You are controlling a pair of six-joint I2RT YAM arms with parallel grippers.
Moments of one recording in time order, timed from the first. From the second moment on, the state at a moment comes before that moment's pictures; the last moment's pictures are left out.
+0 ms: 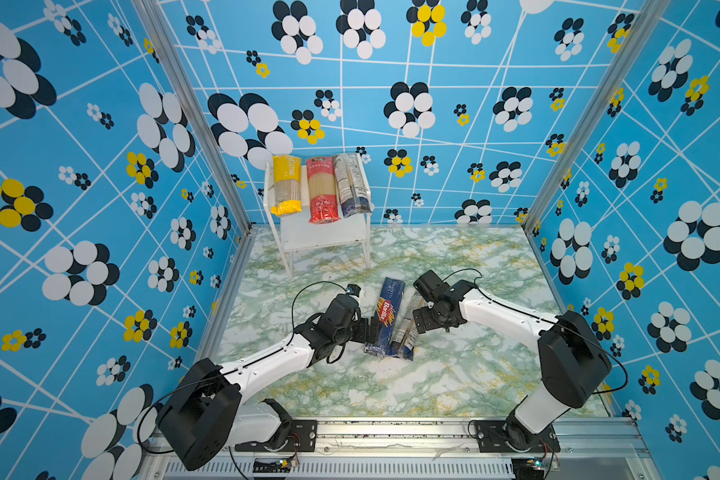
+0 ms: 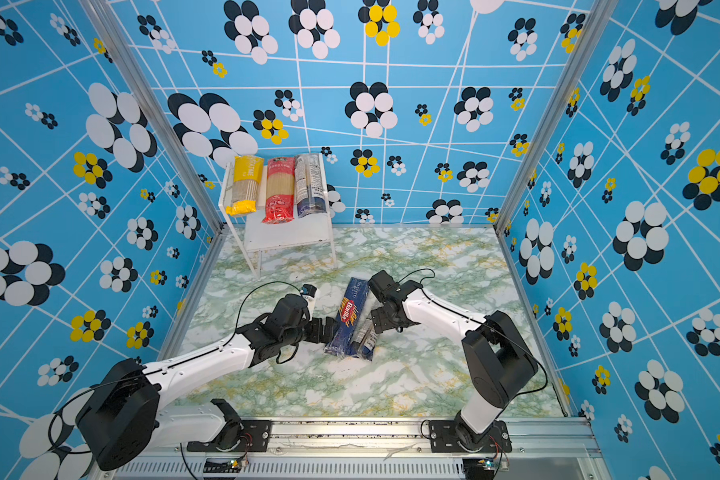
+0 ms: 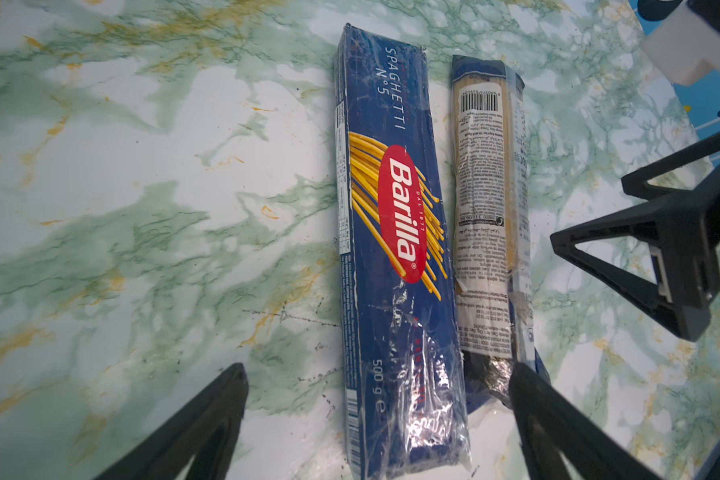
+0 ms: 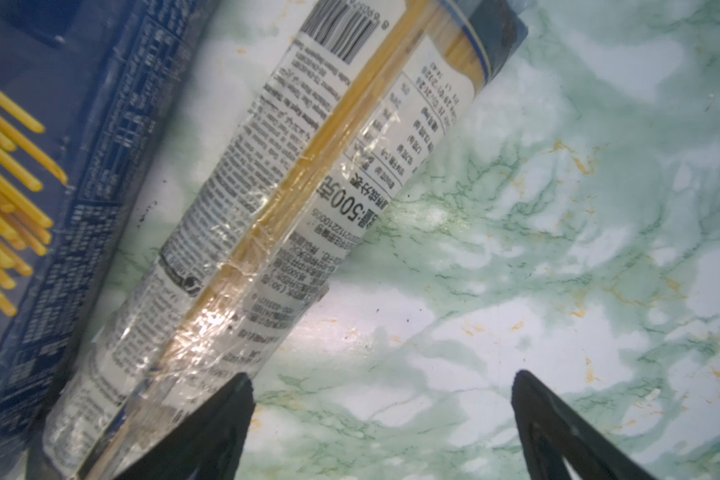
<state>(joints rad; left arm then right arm) -0.69 1.30 0.65 -0.09 0.04 -0.47 0.64 1.66 1.13 -0.79 0.23 0.39</state>
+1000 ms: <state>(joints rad) -0.82 1.50 0.69 0.00 -0.11 -0.46 0.59 1.64 1.06 -0.72 0.22 0.43</state>
